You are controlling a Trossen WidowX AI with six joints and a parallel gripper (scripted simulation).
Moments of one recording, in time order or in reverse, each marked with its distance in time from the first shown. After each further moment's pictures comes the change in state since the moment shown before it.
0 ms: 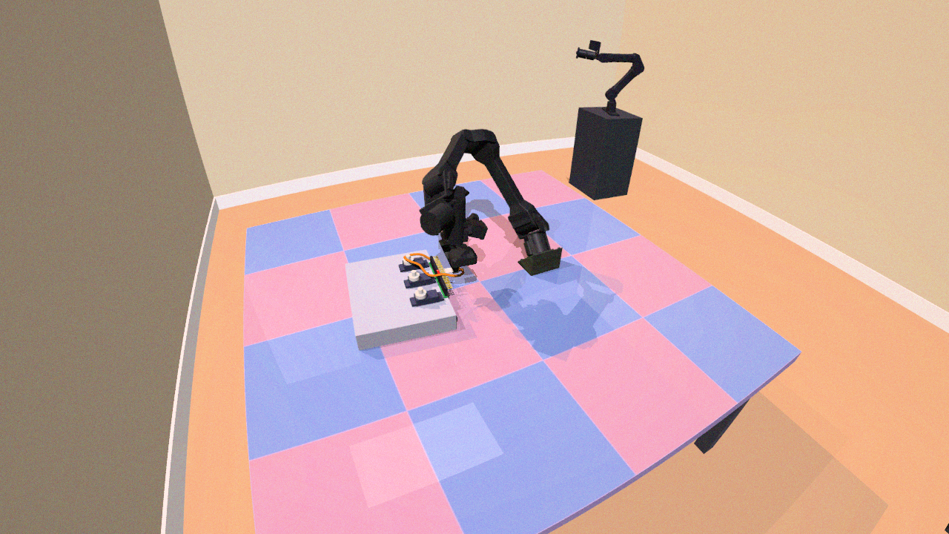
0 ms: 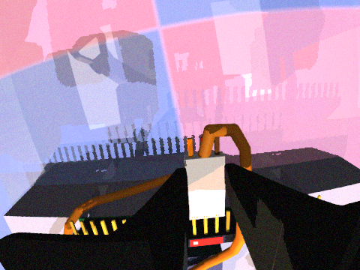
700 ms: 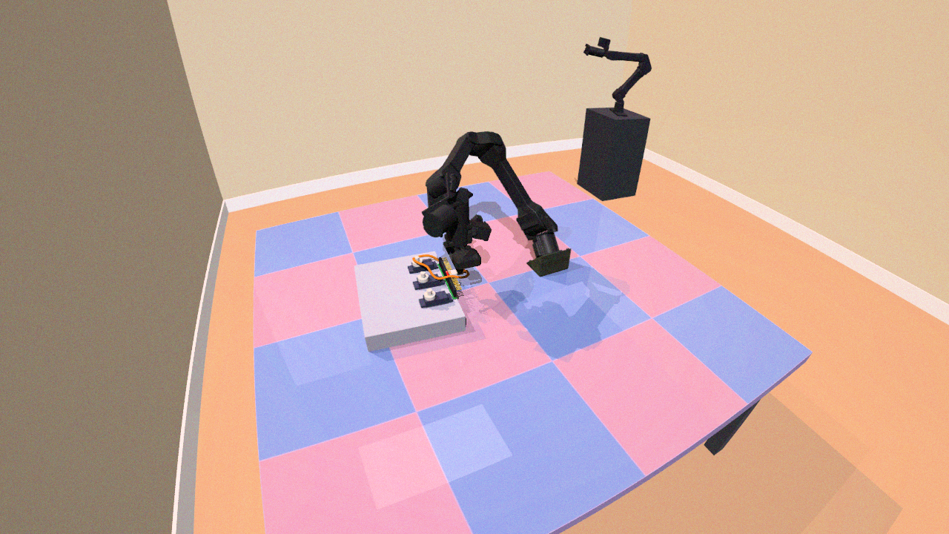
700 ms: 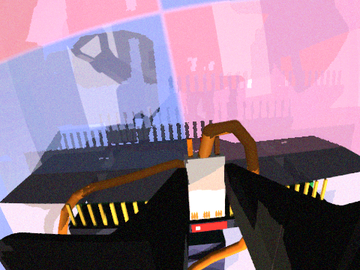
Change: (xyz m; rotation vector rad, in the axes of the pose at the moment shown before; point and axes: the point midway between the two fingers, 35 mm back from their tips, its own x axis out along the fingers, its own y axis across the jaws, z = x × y) arm 0.000 0.002 -0.012 -0.005 -0.003 0.001
